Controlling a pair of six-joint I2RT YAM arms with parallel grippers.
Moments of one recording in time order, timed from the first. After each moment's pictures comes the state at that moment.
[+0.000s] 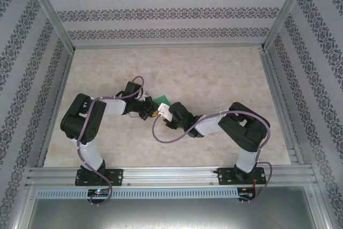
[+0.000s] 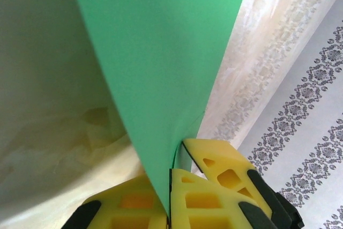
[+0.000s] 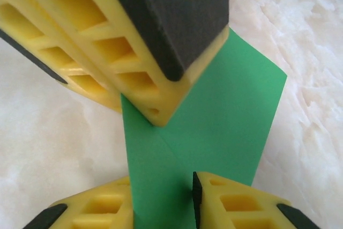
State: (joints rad) left arm -0.34 1.81 0.84 0.03 0.77 -1.13; right arm 0.86 1.81 0.72 0.38 0.14 -0.32
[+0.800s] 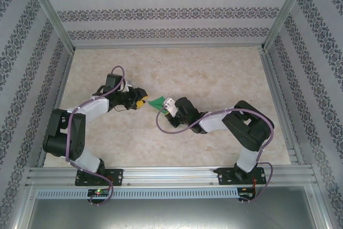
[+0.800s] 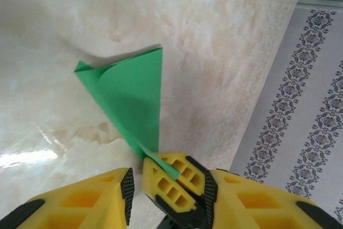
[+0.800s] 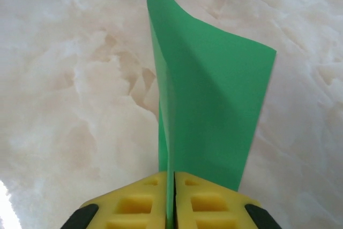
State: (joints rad) left arm -0.16 1.56 0.81 -0.12 0.70 -1.00; right arm 0.77 1.78 0.70 0.40 -0.09 -0.10
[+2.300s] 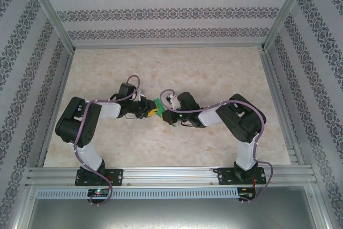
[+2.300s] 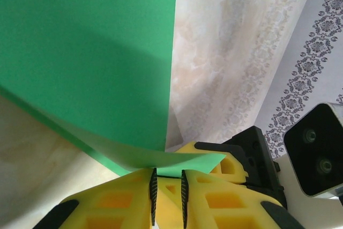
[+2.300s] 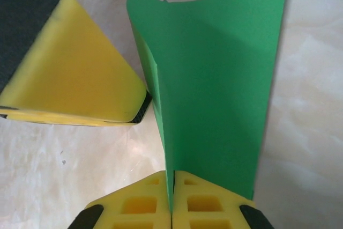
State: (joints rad) left arm -0.29 1.75 0.75 0.14 0.77 -1.01; right arm 0.68 1.91 0.77 0.46 -0.49 0.46
